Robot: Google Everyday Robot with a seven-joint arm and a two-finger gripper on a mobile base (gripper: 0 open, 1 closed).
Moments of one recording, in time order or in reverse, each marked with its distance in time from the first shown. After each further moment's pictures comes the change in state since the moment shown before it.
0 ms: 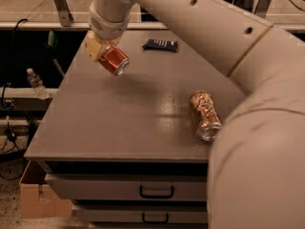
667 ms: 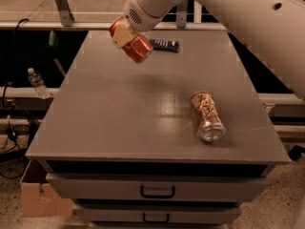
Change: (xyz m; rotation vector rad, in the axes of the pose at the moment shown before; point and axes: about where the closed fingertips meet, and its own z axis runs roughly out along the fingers) arm 0.033 -0.051 -0.068 0.076 -0.227 -0.079
